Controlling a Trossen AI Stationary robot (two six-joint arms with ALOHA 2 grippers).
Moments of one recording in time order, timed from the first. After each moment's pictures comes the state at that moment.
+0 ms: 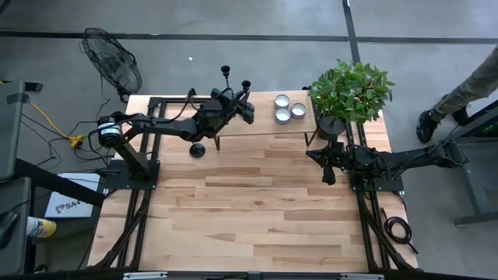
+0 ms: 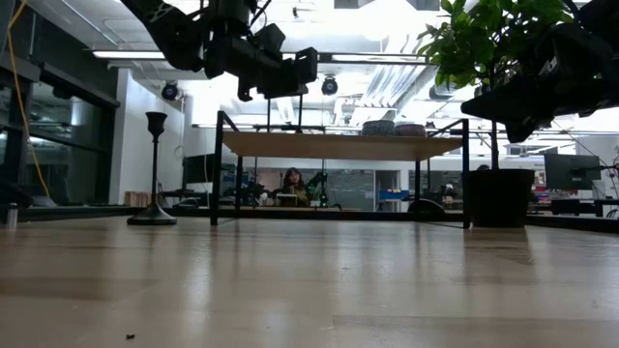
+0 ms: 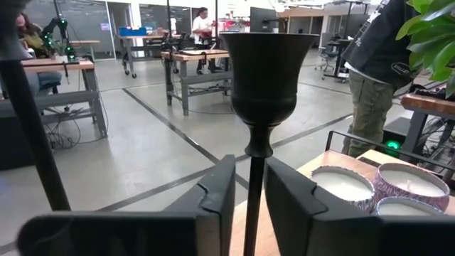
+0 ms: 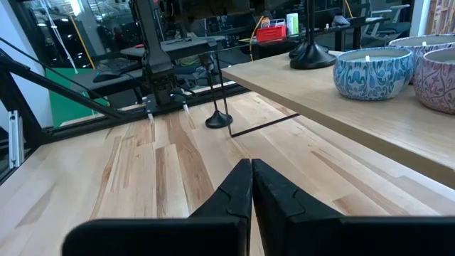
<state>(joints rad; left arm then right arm) 0.32 1.62 0.95 0.73 -0.59 -0.03 0.05 0.40 0.01 0.32 0.33 0.21</state>
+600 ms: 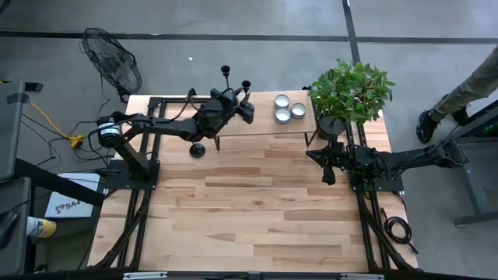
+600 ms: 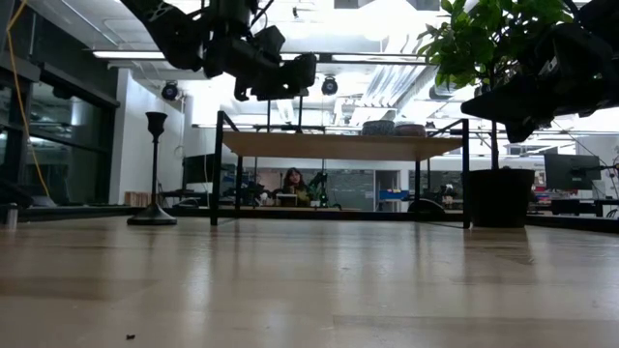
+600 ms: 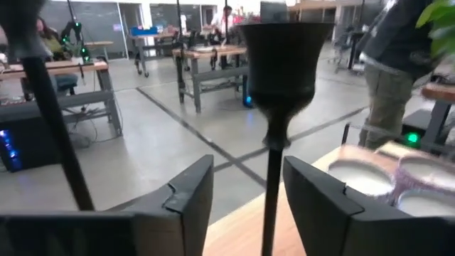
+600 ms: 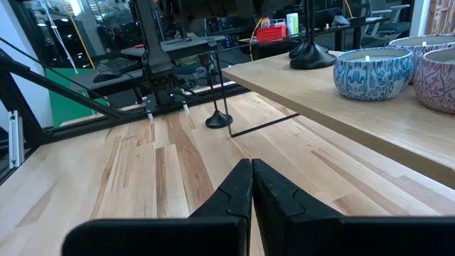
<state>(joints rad) 0.32 1.62 0.95 0.71 -0.64 0.00 0.05 0.40 0.01 0.32 0.33 0.21</state>
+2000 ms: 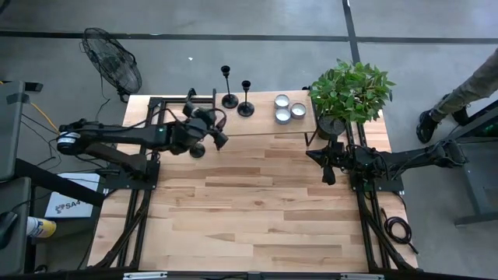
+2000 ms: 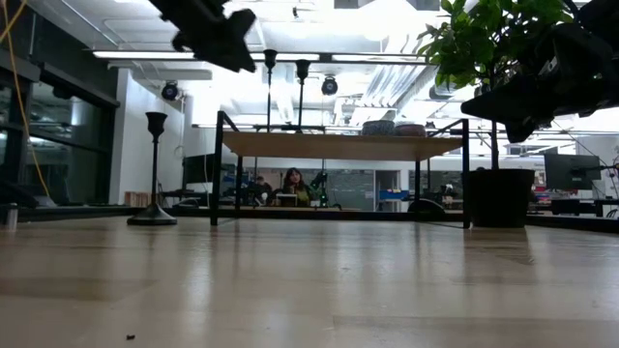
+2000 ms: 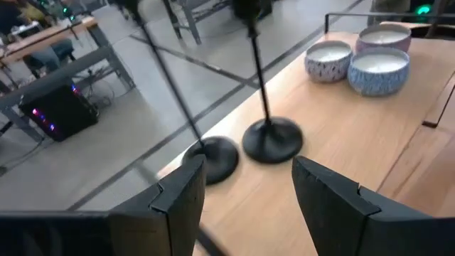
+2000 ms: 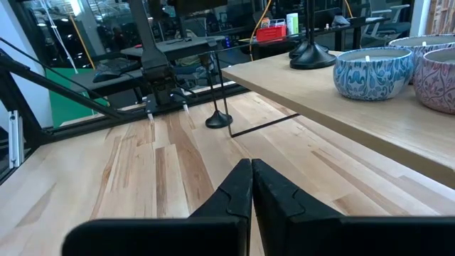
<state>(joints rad) 0.06 1.18 0.95 -0.21 -0.84 -0.12 0.05 0.40 0.01 0.32 0.33 0.21</state>
